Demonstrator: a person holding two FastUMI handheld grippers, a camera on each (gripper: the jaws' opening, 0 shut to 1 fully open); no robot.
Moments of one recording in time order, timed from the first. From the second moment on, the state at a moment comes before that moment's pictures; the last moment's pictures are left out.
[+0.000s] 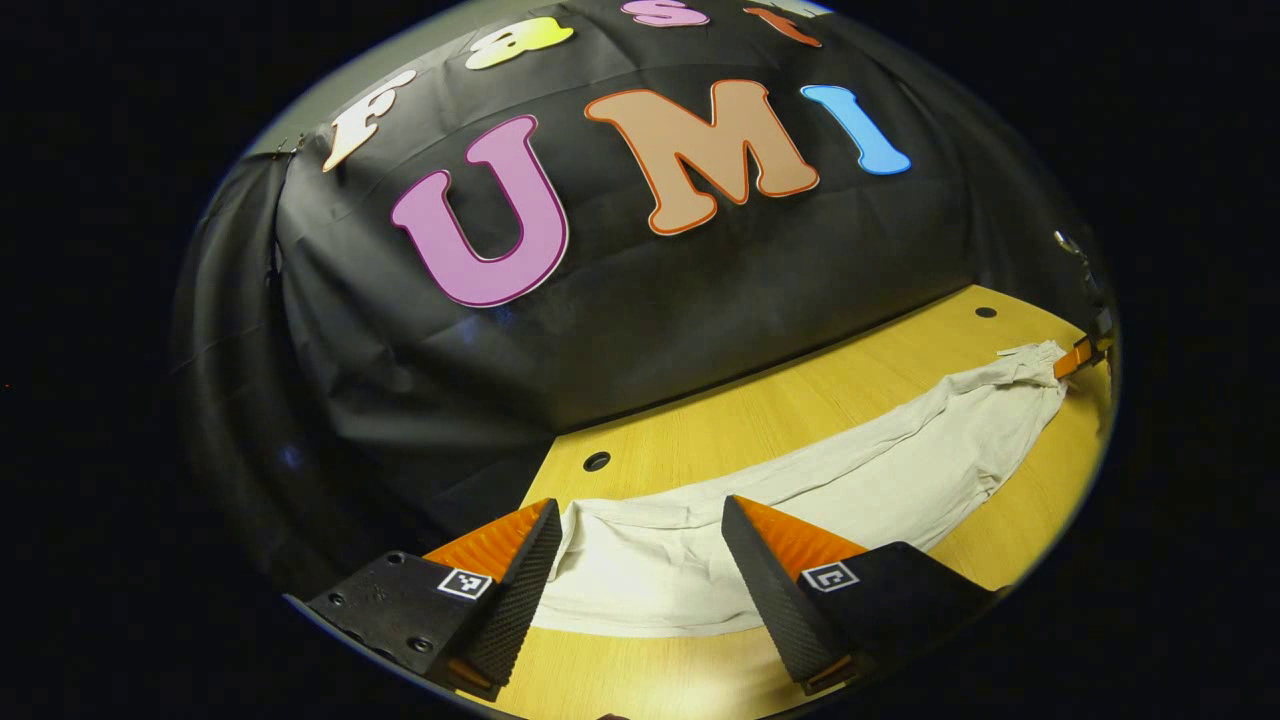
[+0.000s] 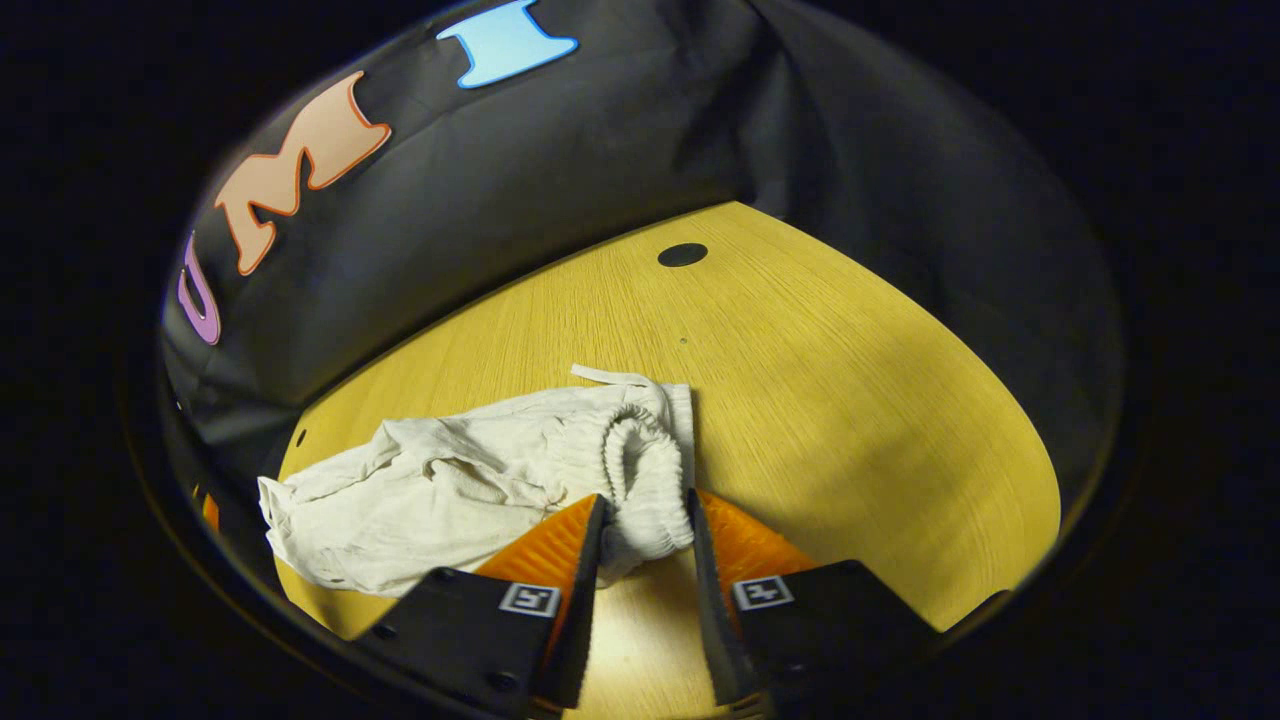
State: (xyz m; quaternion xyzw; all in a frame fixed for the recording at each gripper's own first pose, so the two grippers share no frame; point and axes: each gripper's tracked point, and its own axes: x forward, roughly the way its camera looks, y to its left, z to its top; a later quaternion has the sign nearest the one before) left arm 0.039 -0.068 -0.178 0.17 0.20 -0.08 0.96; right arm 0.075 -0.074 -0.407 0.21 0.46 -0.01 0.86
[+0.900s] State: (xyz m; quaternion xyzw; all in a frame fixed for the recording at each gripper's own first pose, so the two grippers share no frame) left arm 0.024 -0.040 -0.158 0.15 0.18 -0.07 0.97; right arm 0.095 -0.048 -0.305 0.27 0.36 0.03 0.89
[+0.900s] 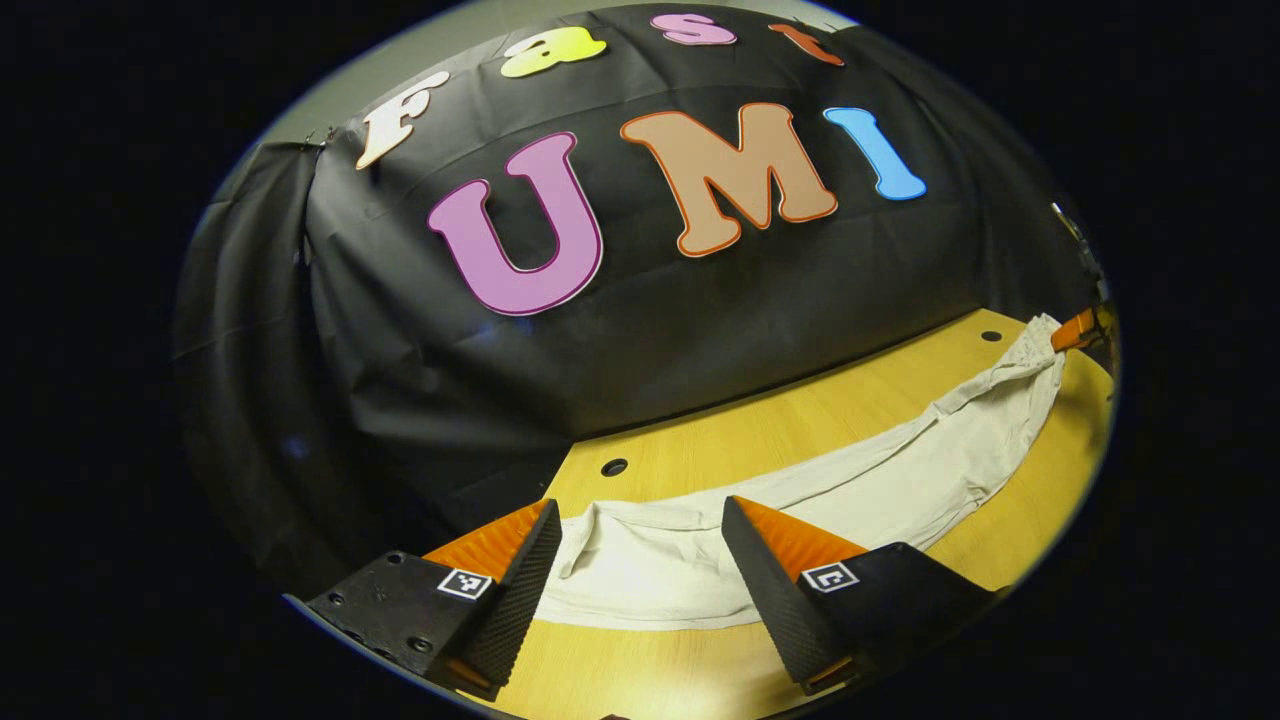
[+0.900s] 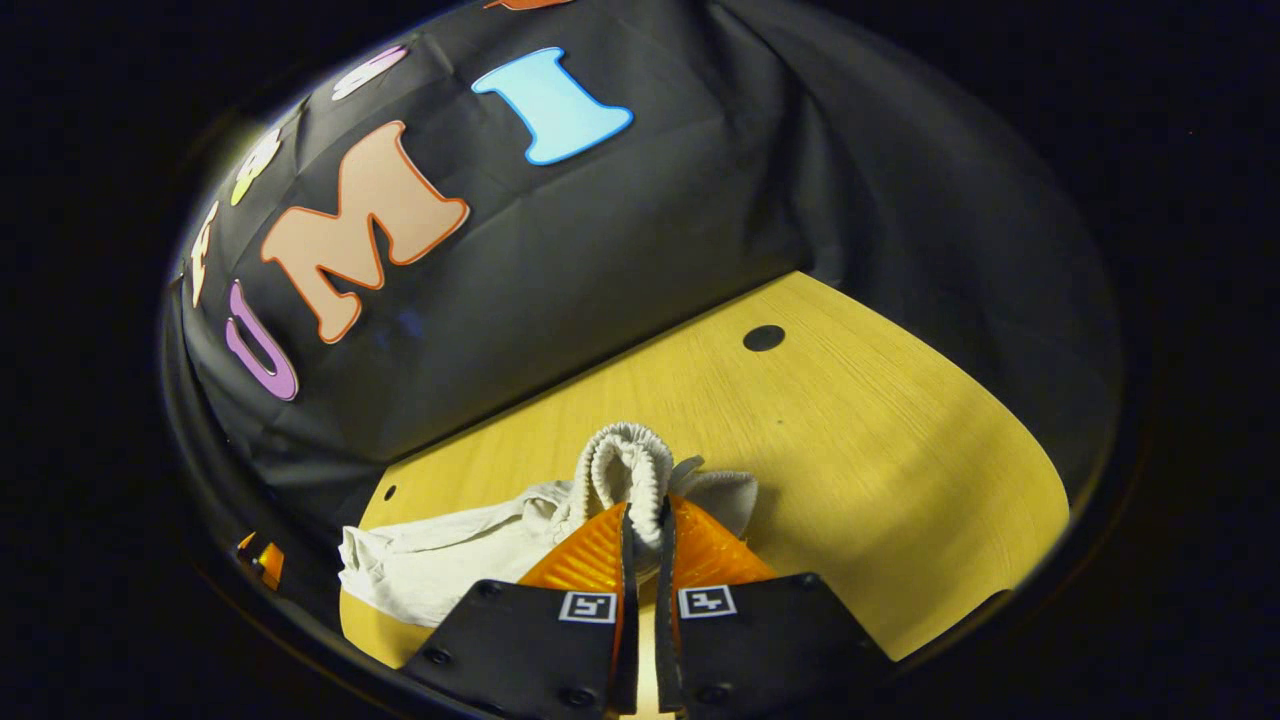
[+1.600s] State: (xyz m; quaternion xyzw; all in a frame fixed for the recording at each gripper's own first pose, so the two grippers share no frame) left arm 0.026 0.047 -0.181 0.13 0.20 -0.05 0.97; right arm 0.114 0.122 -0.217 0.25 0.32 0.14 0.90
